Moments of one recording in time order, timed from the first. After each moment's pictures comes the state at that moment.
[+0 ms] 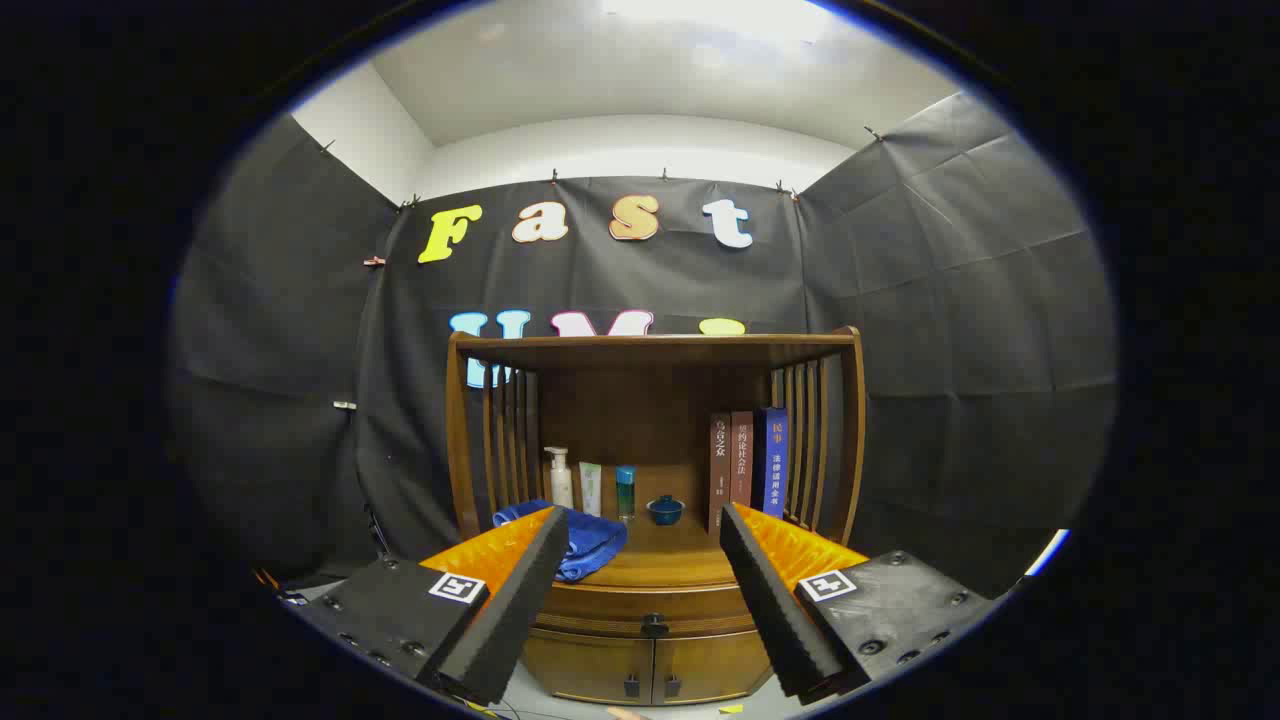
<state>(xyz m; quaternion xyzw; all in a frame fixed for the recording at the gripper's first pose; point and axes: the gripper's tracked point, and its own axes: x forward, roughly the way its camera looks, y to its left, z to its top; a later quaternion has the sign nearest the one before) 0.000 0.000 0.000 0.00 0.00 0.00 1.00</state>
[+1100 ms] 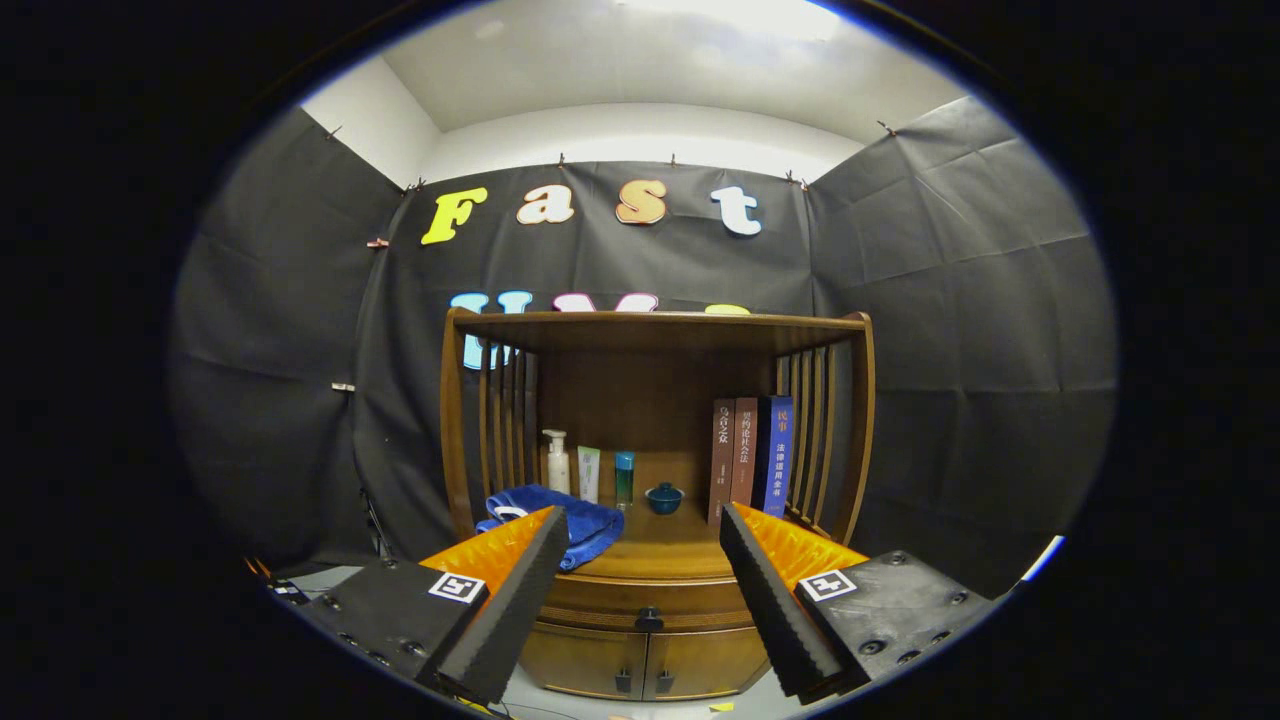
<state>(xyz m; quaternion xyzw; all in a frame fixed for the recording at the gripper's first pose) 0.021 0.002 -0.030 -0.01 0.02 0.01 1.00</state>
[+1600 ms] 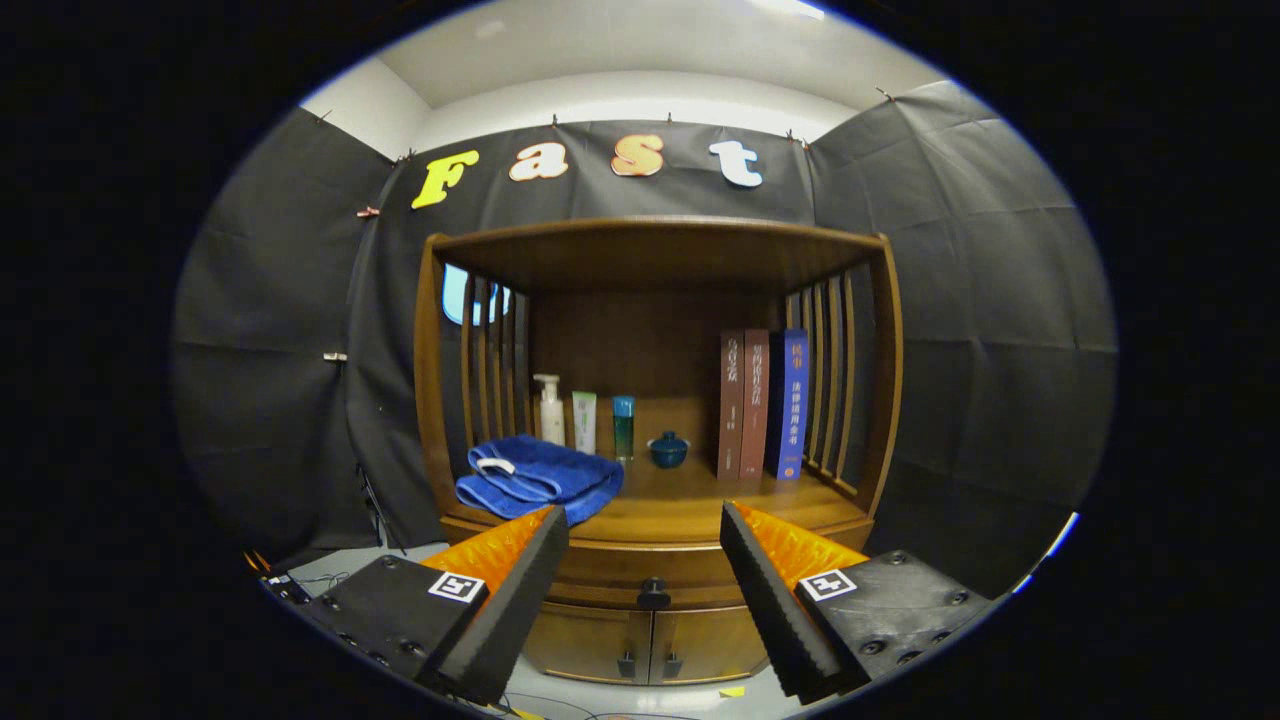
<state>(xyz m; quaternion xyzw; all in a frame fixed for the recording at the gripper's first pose) 0.063 -0.001 -0.126 0.00 0.09 0.00 1.00</state>
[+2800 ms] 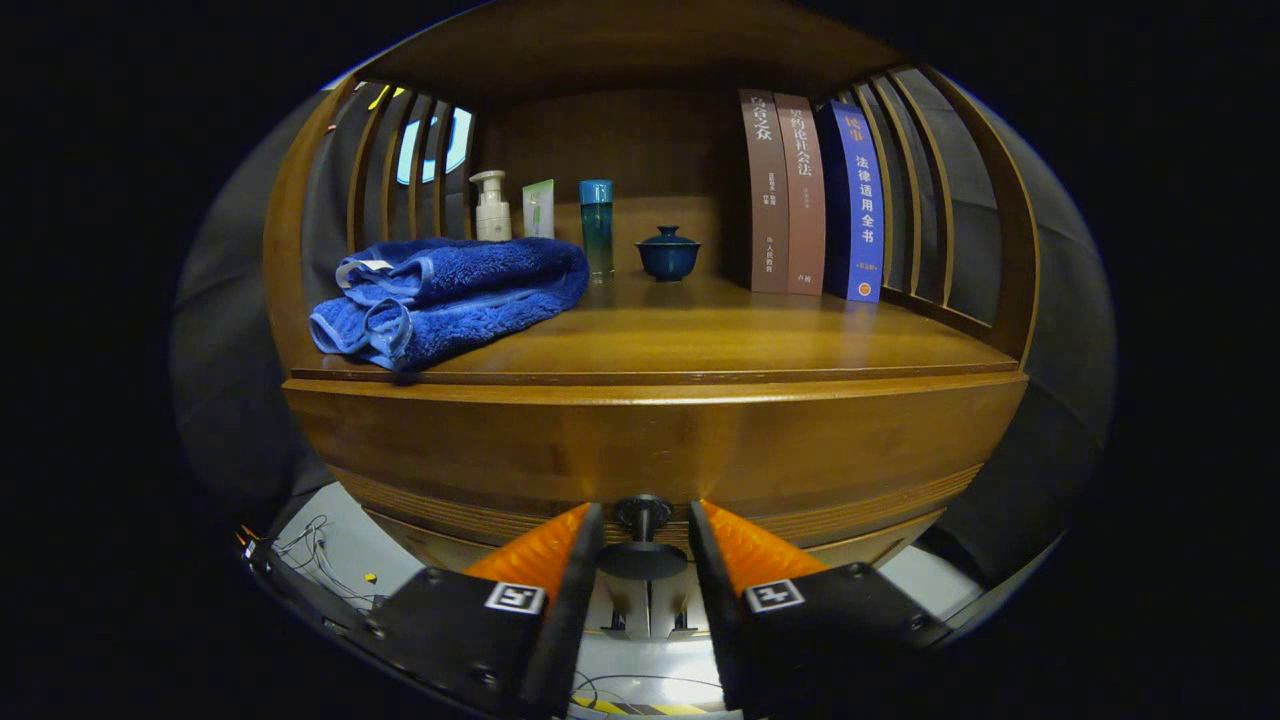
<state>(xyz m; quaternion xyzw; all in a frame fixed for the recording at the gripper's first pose) 0.154 0.000 -0.325 0.01 0.27 0.00 0.96</state>
